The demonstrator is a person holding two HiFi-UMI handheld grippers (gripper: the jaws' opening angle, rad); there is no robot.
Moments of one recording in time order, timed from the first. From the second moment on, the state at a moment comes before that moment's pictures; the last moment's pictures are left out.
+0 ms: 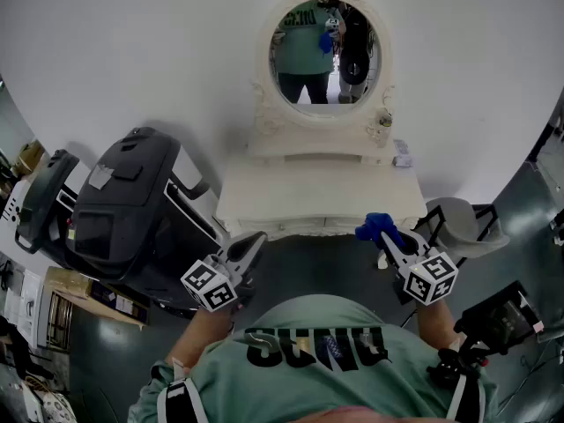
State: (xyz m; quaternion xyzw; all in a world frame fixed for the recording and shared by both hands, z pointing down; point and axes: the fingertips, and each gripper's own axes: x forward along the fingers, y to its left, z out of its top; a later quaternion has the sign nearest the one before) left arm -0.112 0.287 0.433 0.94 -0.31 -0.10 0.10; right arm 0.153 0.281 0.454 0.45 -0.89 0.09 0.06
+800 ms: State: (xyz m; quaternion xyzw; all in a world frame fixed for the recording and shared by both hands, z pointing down) left arm 0.001 0.244 0.428 0.94 -0.30 -0.09 0.11; right arm 0.252 0.257 0.453 0.43 -0.89 0.11 0.04
